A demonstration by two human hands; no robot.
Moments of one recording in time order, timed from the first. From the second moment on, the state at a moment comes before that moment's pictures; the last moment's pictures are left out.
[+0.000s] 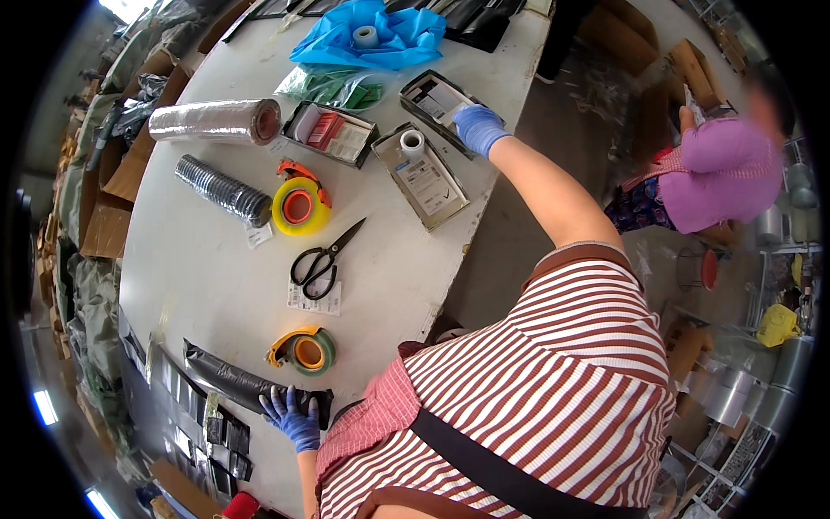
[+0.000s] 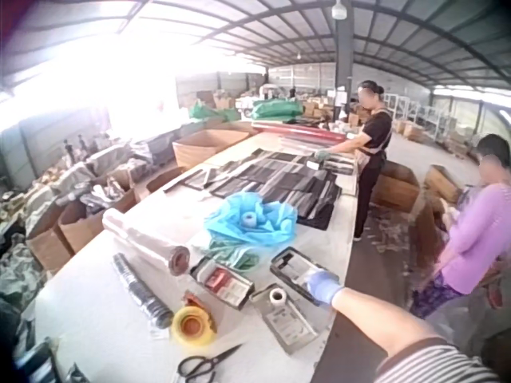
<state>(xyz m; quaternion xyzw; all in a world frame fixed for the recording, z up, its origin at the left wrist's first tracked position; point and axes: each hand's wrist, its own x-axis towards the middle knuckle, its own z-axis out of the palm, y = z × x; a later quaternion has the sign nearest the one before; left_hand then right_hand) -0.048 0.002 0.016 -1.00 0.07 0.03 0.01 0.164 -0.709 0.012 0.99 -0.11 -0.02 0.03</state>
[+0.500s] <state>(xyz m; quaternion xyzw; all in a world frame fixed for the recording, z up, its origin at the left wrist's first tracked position) -0.045 -0.002 0.018 -1.00 0.08 0.01 0.00 0.167 -0.715 0.041 0.99 -0.08 0.06 -0.01</state>
